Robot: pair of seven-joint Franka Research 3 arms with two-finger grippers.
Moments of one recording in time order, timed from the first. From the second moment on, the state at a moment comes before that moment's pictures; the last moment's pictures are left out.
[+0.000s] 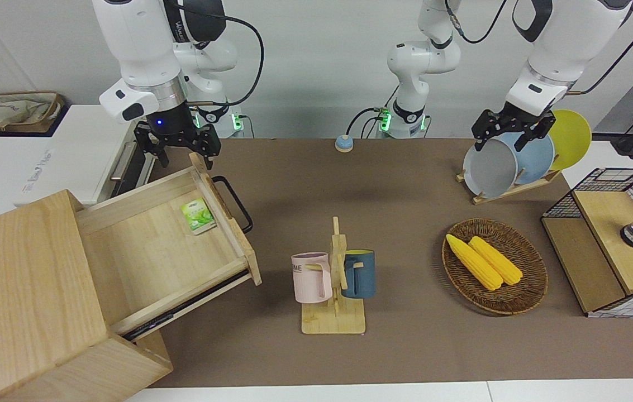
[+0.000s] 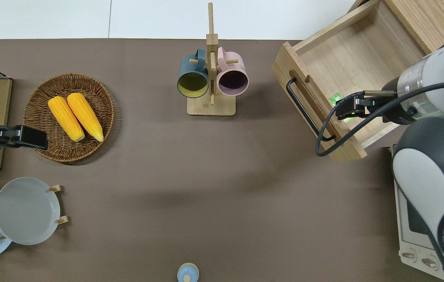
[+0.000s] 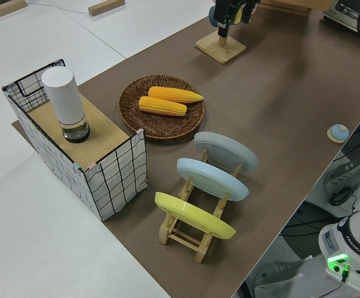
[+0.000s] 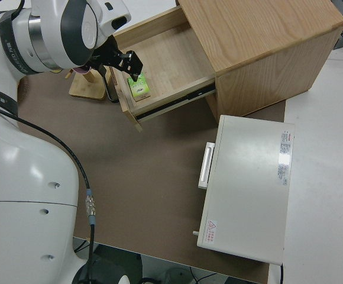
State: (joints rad) left arm 0.03 0.04 -0.06 -1.51 0.00 1.52 0.02; right arm 0.04 0.17 0.14 -1.37 -0.04 1.59 0.27
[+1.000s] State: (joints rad) left arm 0.03 0.04 -0.06 -1.51 0.00 1.52 0.02; right arm 0.05 0.17 0.15 -1.37 -0.03 1.59 0.21
